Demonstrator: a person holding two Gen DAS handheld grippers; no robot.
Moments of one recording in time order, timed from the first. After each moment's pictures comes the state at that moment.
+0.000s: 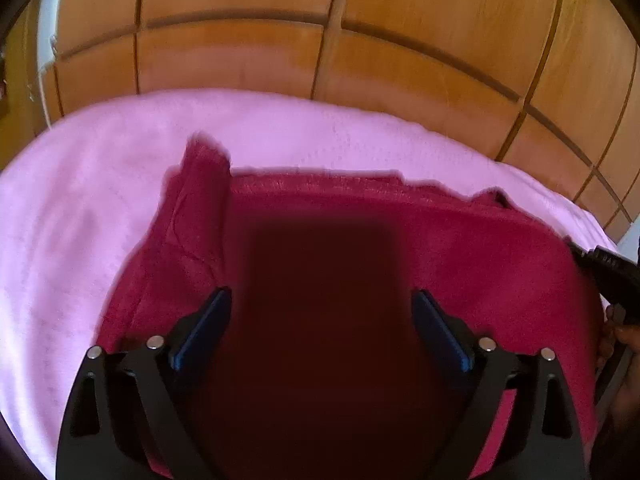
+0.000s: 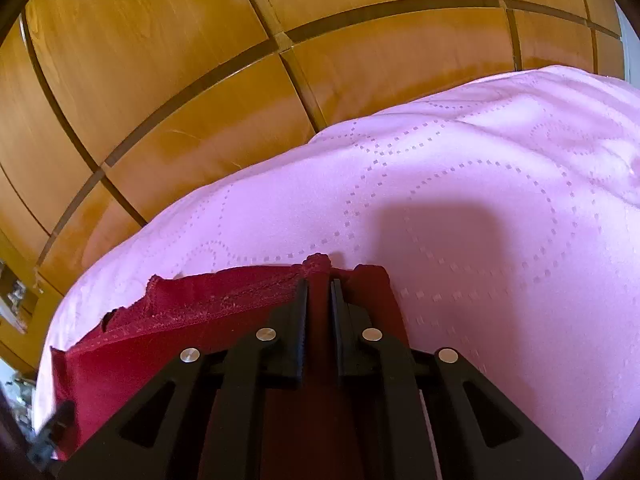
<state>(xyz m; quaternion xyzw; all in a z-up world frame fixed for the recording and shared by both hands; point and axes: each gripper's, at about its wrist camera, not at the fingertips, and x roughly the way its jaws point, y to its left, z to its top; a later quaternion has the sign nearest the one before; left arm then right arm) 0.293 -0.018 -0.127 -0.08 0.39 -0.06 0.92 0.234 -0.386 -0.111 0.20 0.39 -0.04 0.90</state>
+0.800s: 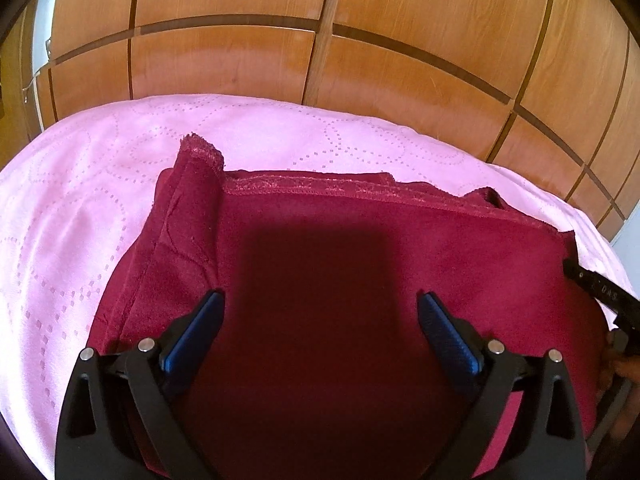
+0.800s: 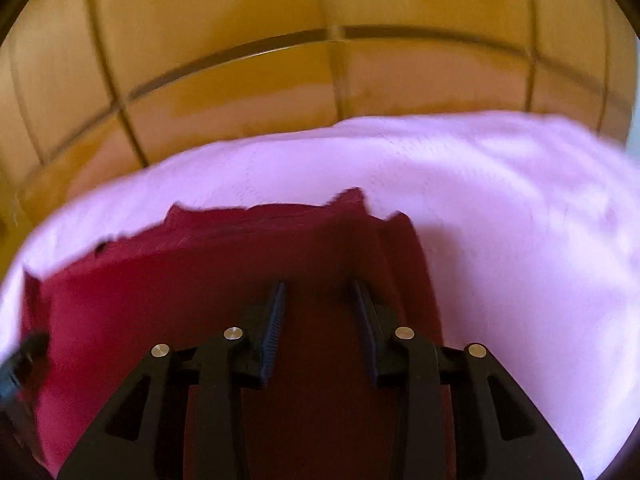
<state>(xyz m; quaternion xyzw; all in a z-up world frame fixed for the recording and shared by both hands) 0.285 -0.017 -0.126 -0.08 0.38 -0.07 0.92 0.191 -0.365 -0.106 0.11 0.40 -0.04 0.91</state>
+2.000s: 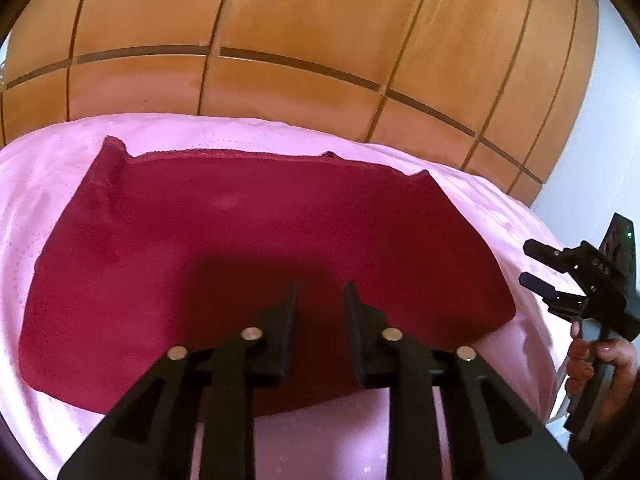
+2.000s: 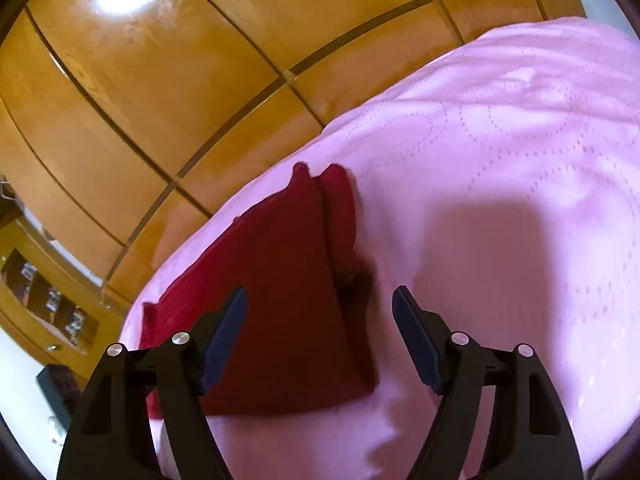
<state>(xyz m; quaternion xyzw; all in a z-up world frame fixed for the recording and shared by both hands) 0.166 -0.065 -0.104 -0.07 0.33 -0.22 0.91 0.033 -0.421 -0.073 0.31 0.36 0.02 0.88</state>
